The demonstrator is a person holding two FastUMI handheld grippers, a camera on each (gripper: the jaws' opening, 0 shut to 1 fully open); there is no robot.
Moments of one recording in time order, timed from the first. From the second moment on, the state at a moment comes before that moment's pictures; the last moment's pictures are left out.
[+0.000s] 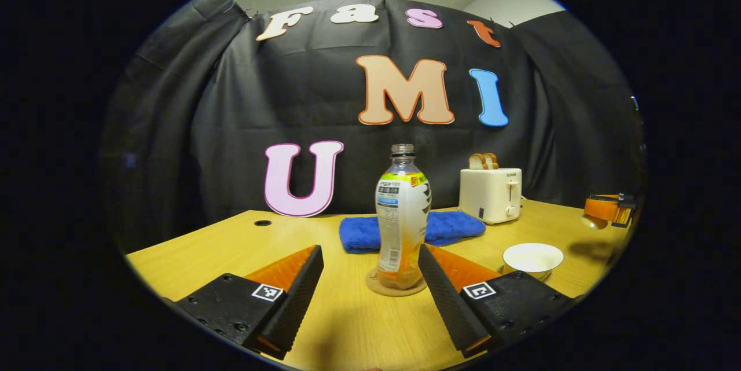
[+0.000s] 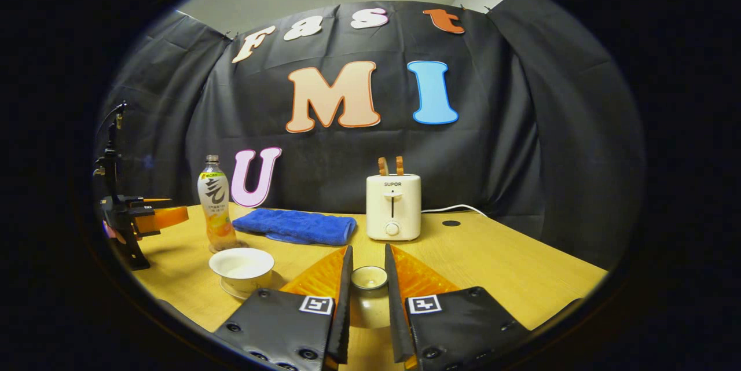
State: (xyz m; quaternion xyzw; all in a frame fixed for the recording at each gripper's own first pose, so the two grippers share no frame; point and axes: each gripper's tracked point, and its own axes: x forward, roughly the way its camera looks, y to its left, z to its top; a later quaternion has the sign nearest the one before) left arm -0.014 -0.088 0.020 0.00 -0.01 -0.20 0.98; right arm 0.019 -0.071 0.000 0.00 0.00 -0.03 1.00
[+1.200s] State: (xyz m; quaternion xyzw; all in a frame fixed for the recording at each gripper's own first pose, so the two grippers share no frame) left arm -0.020 -0.060 0.018 0.00 -0.01 -0.14 0.99; right arm 0.077 0.084 -0.020 0.00 0.05 0.19 0.98
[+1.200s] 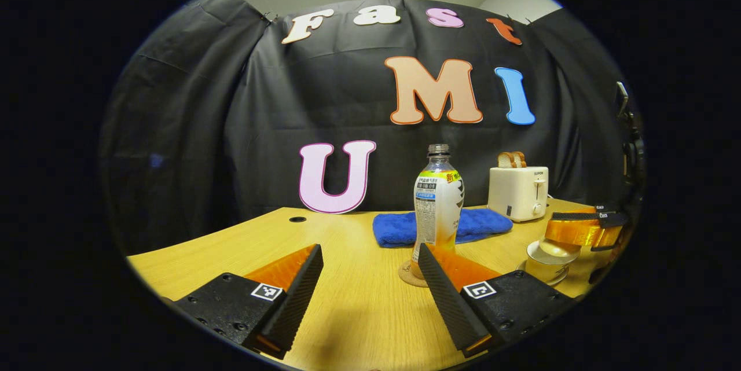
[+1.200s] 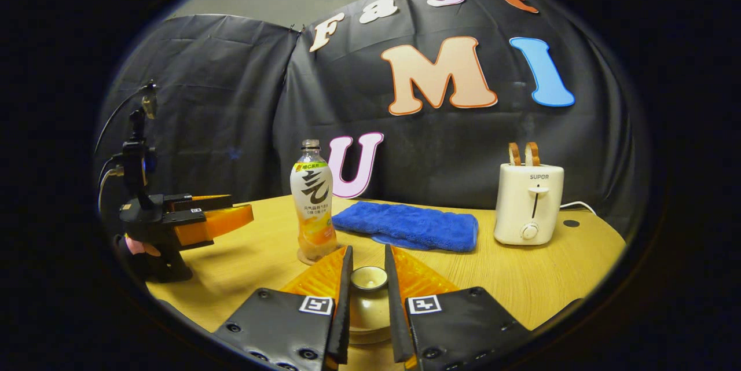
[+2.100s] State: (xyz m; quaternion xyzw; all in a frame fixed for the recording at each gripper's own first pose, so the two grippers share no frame) left arm -0.020 -0.062 0.018 0.00 -0.01 -0.15 0.99; right arm 0.078 0.097 -0.035 -0.02 0.10 0.22 0.97
